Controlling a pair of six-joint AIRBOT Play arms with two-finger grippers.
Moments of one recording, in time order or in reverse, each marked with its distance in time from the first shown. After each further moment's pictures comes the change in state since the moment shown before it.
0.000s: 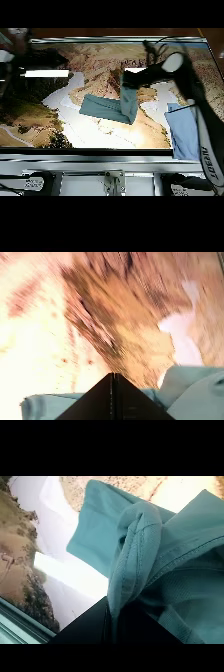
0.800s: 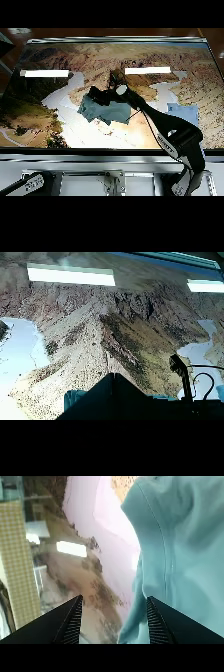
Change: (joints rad) left arm 0.248 0.317 -0.005 0.021 -0.194 0.026; right arm 0.222 -0.371 0.000 0.488 -0.410 -0.006
